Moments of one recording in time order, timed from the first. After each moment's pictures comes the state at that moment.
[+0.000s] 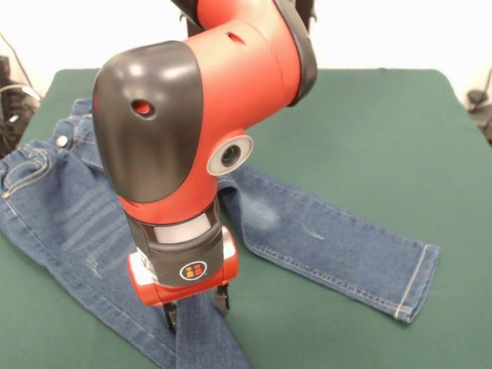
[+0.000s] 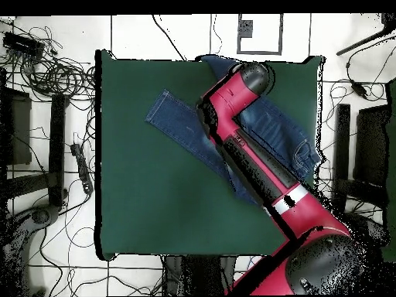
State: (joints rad) arm -0.69 -0.19 1.17 1.51 1.84 -1.16 2.12
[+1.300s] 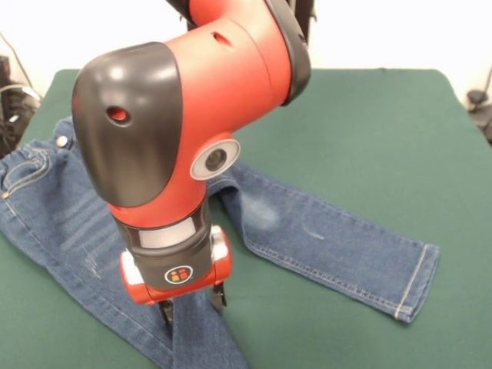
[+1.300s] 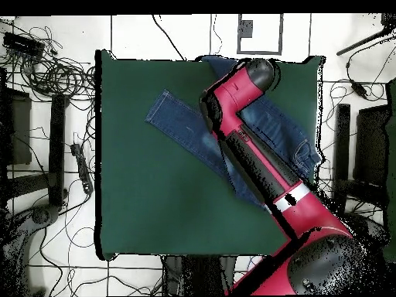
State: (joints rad) arm -0.70 -0.19 1.20 1.48 1.90 -1.21 2.12
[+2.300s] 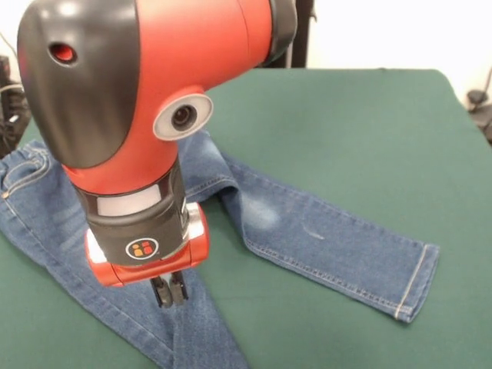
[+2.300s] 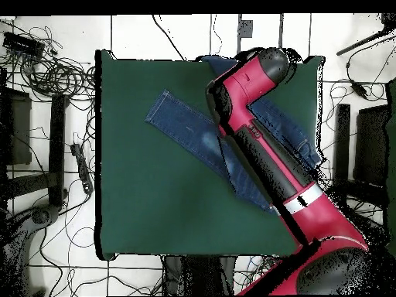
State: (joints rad) arm -0.72 -0.26 1.23 1.48 1.96 -1.24 2.12
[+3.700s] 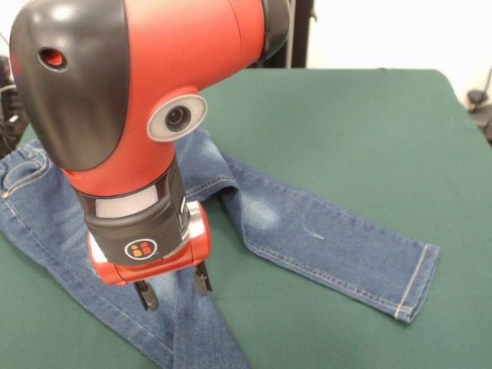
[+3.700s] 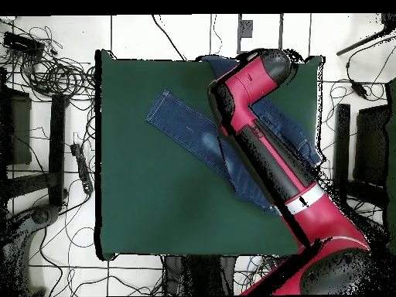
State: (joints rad) arm -0.73 -0.25 1.25 1.48 1.98 -1.25 2.12
